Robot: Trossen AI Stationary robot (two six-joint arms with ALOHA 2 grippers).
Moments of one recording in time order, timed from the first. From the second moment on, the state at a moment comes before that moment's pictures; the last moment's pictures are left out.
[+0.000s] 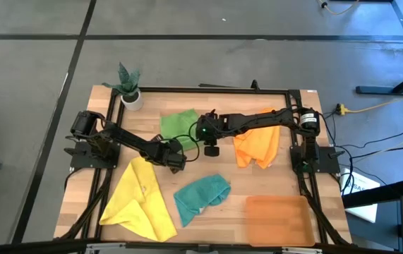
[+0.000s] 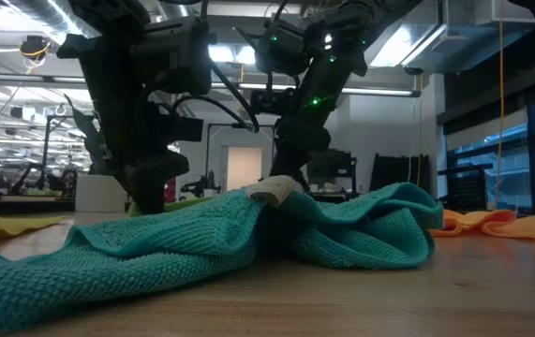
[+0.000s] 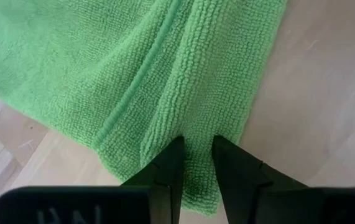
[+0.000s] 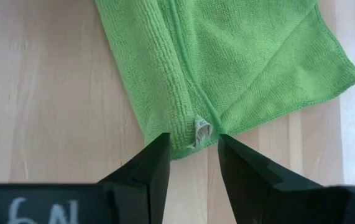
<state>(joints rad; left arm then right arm) -0.16 1.73 0.88 -0.59 -0.47 -0.81 -0.13 1.97 1.38 -0.46 0.14 -0.21</state>
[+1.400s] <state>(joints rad) -0.20 1.73 0.88 -0.59 -0.42 -0.77 -0.10 1.97 1.38 -0.48 -0.05 -0.33</state>
